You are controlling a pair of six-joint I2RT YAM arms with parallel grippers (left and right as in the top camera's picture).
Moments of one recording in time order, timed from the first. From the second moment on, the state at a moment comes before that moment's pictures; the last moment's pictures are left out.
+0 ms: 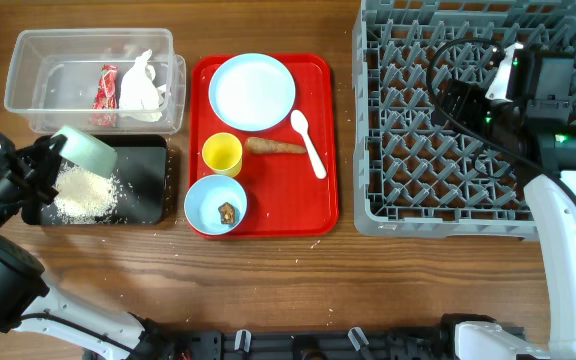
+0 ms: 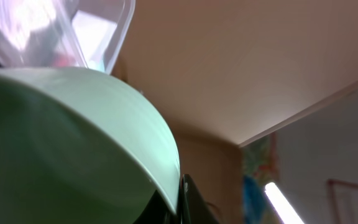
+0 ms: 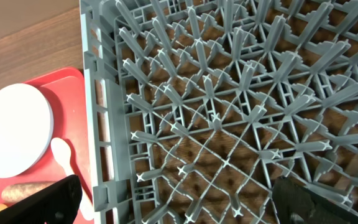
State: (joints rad) left arm 0.89 2.03 1.37 -1.58 1.53 0.46; right arm -0.04 1.34 1.29 -0.83 -0.05 0.26
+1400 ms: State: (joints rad) left arm -0.47 2.24 1.86 -0.79 -0.11 -0.11; right arm -0.04 1.36 1.29 -0.81 -0.05 0.26
